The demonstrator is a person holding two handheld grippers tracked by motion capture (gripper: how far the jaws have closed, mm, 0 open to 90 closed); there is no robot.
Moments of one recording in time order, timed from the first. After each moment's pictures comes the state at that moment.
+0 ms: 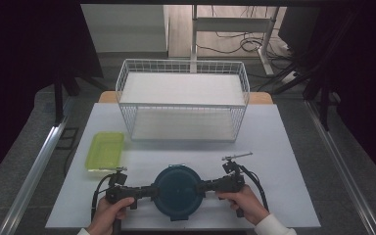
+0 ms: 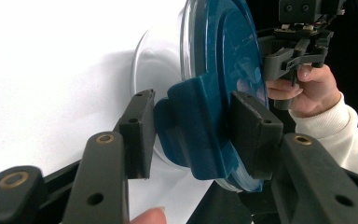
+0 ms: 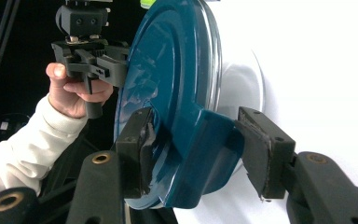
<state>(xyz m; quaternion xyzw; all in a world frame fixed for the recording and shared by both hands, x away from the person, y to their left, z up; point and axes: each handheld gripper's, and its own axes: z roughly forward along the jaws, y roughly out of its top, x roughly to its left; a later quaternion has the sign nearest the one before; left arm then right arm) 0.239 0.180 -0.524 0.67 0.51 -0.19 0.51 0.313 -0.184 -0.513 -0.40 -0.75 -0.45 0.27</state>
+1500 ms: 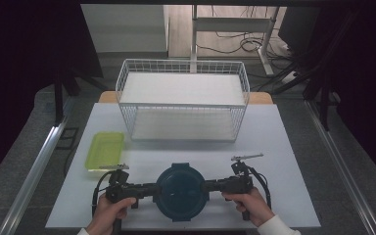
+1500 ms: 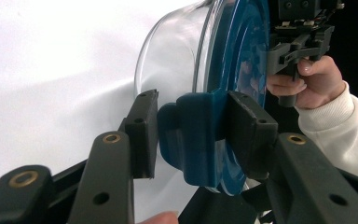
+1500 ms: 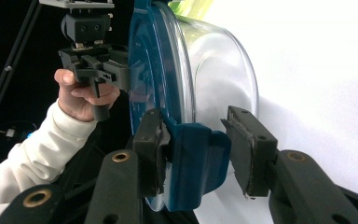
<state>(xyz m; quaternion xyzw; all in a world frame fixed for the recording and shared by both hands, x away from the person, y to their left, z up) 0.238 0.172 -0.496 0.69 0.48 -0.16 0.51 0.300 -0.199 -0.489 -0.39 -0.74 -0.48 0.25</state>
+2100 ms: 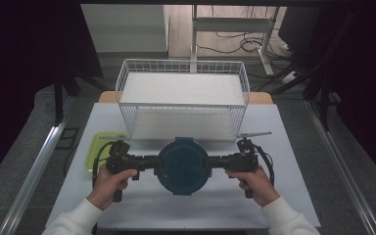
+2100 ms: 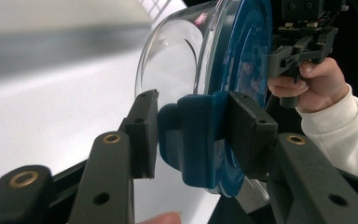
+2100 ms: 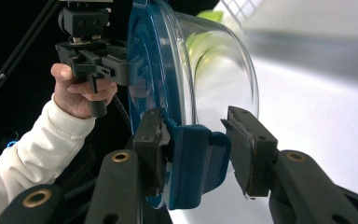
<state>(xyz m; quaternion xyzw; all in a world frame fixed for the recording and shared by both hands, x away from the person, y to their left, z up) 0.289 0.173 -0.431 0.72 0.44 -0.10 0.53 0.333 -0.200 -0.432 -0.37 -0.75 -0.52 0.20</state>
